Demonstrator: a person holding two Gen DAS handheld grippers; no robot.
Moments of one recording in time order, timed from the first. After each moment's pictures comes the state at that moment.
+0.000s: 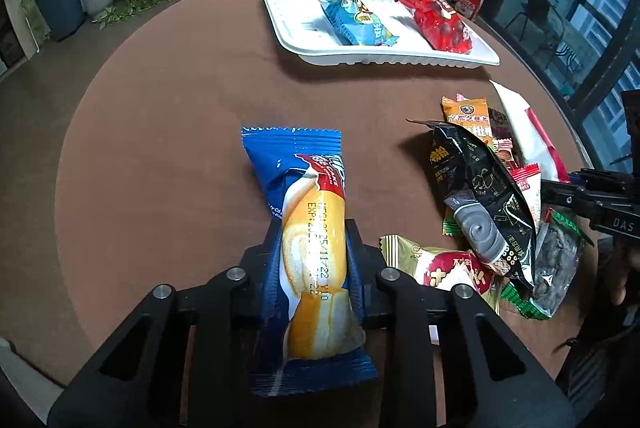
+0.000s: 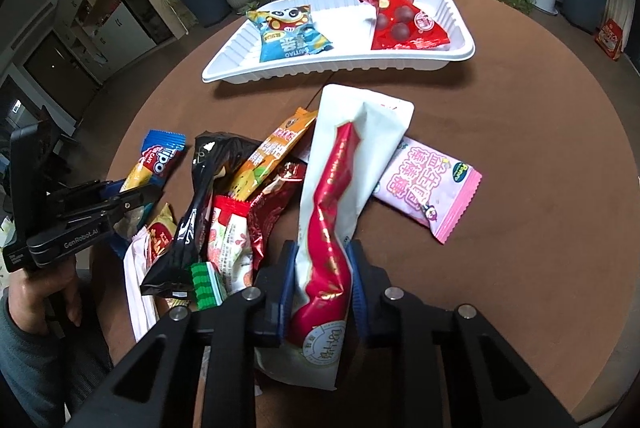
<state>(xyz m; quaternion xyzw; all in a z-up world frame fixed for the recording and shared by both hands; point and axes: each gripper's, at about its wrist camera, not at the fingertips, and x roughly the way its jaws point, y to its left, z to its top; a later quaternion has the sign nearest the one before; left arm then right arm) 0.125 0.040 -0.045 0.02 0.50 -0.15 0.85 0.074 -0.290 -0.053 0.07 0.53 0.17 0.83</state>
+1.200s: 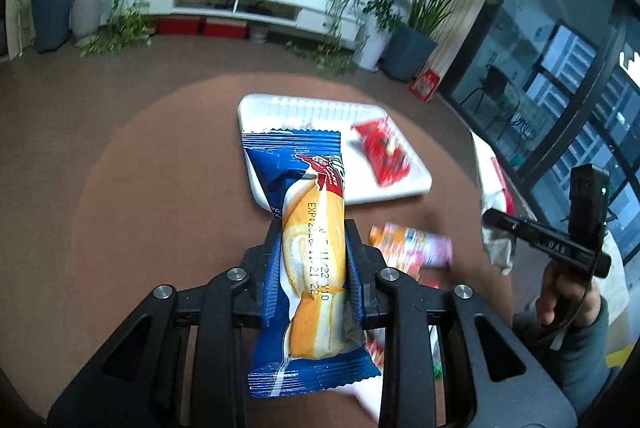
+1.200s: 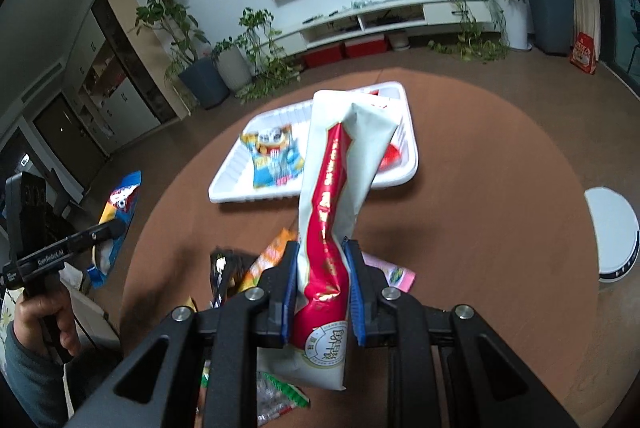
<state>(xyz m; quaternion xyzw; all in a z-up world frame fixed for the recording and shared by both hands) 0.137 0.057 0.074 -0.08 0.39 -0.21 0.89 0.093 -0.339 0.017 0.13 0.40 0.15 0.89</state>
